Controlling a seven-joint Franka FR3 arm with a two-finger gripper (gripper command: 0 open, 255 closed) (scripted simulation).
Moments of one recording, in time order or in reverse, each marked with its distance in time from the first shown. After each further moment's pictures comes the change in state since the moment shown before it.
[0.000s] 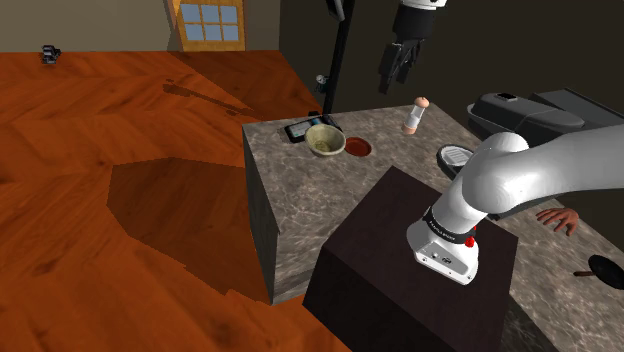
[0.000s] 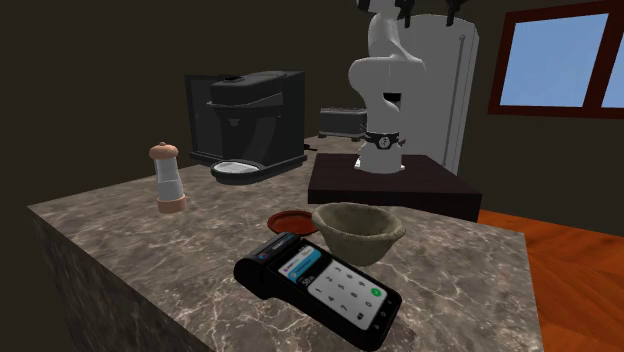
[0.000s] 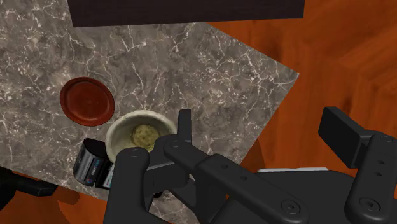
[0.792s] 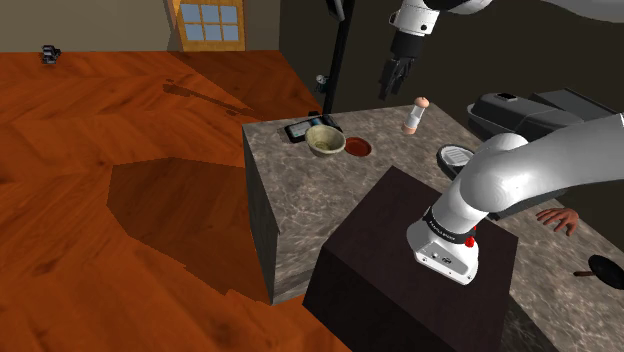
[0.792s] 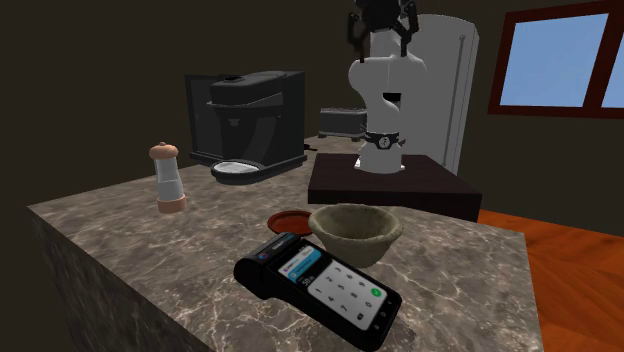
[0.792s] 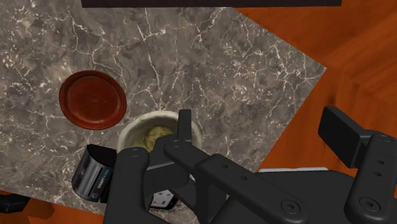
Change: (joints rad) arm -0.053 0.123 -0.254 -0.101 -0.061 0.200 -0.278
